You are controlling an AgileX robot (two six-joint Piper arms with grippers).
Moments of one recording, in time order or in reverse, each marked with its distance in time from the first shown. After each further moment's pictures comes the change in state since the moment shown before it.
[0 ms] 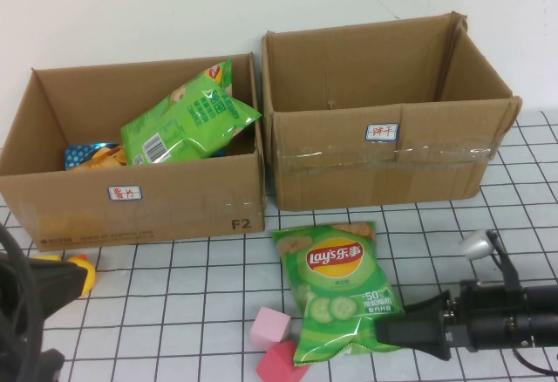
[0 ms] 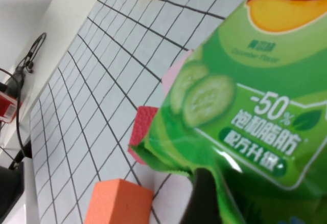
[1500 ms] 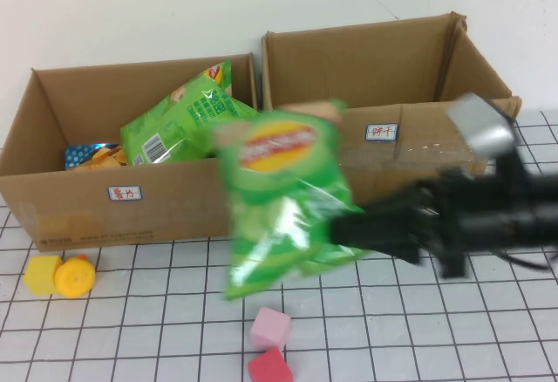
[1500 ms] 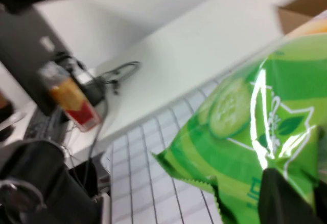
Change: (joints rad) right arm 0.174 -0.403 -0.214 -0.073 0.070 0.200; left arm 0.000 -0.173 0.009 0.417 -0.074 -0.294
